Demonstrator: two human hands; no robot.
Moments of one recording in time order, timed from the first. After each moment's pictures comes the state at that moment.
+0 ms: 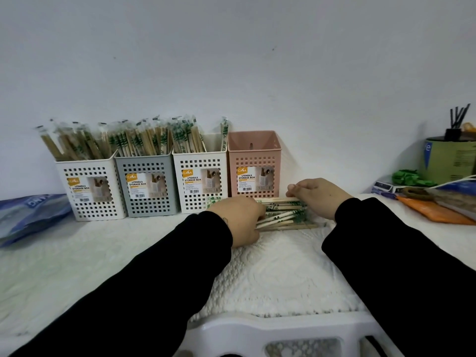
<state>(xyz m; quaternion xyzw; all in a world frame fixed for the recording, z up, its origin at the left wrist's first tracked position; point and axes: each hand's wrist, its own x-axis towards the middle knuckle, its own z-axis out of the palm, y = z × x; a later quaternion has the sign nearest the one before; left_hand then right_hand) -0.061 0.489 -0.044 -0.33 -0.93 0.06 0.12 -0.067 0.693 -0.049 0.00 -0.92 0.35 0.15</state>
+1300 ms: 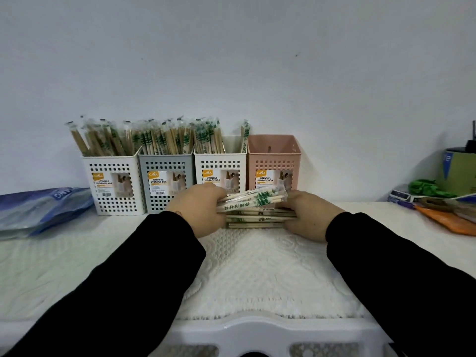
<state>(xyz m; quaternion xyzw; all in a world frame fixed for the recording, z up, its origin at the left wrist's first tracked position) -0.065 0.401 -0.030 -0.23 -0.95 -0.07 0.20 -0.062 0.638 -0.054 0.14 -0.98 0.05 0.14</state>
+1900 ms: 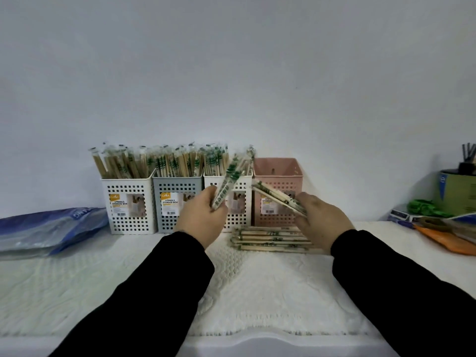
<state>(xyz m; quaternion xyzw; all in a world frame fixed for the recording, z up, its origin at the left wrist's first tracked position) -0.068 0.397 -0.038 -0.15 -0.85 -0.41 0.30 -0.045 0.639 -0.042 0.05 -0.96 0.10 0.27</state>
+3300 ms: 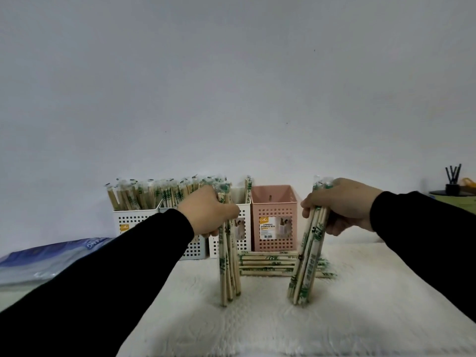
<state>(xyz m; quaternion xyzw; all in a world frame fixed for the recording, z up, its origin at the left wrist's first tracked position) 0.000 0.401 0.064 -0.11 -0.93 -0.33 0.14 0.029 0.652 0.071 -0.01 -0.87 0.49 0.07</state>
